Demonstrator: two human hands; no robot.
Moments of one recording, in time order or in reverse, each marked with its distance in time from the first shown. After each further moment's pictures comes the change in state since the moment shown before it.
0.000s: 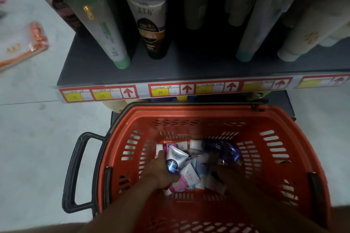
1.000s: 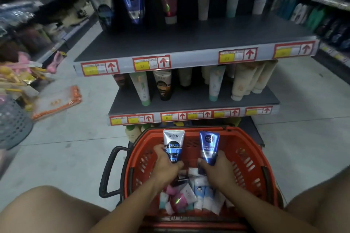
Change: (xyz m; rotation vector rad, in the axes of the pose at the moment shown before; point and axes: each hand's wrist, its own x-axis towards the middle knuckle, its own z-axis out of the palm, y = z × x) left_hand -0.154 0.073 -0.065 -0.657 0.315 0.324; right_hand -0.178 -0.062 -0.040 -0.216 0.151 -0.828
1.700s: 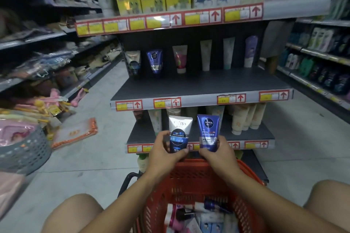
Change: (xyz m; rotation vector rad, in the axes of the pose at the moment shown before) left_hand -0.068 0.129 -0.072 -0.132 0.209 0.410; right_hand -0.041 -0.164 -0.080 0.173 0.013 -0.321
